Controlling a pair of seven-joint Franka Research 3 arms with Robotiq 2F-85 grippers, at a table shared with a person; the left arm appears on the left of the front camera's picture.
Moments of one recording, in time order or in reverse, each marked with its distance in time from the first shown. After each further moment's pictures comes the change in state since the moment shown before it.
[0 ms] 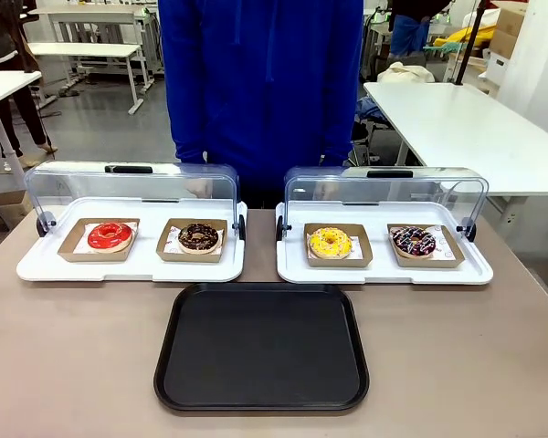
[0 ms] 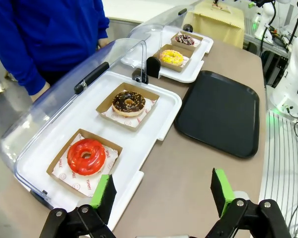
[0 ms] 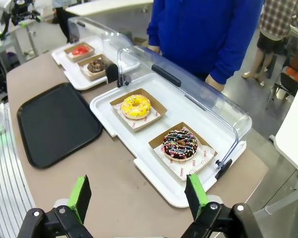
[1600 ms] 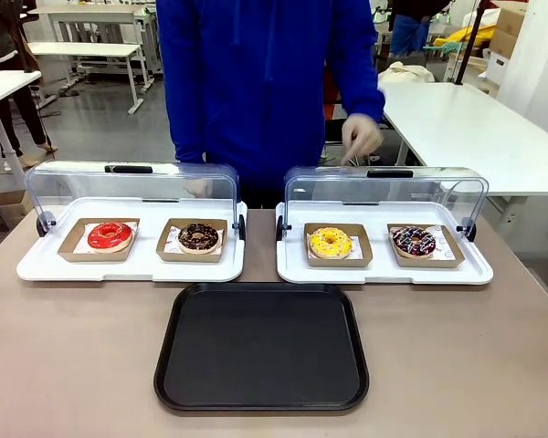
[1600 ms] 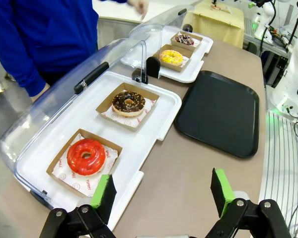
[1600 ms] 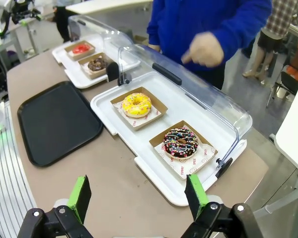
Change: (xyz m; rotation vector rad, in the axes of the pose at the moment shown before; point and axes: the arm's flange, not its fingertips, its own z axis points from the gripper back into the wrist) left arm 0.000 0.000 0.000 -0.001 -0.001 0.000; right arm 0.000 0.001 0.001 0.003 0.009 0.000
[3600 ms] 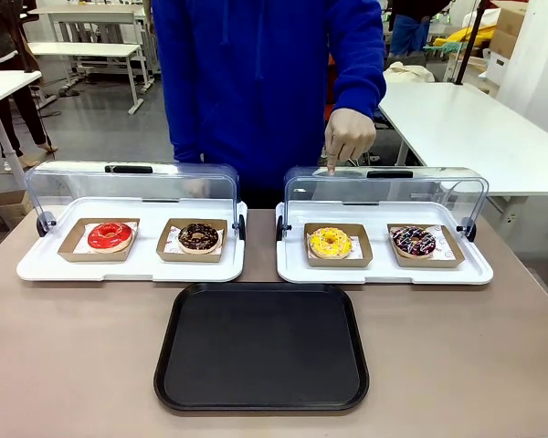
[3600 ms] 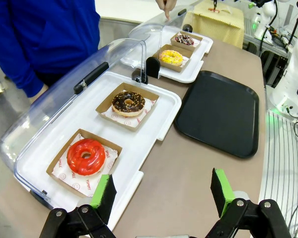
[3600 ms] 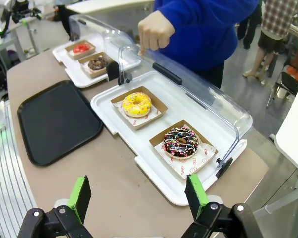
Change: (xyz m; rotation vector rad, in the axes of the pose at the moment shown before) left arm 0.000 0.000 0.000 0.000 0.000 0.000; right arm -0.001 0.000 0.000 0.001 0.003 0.003
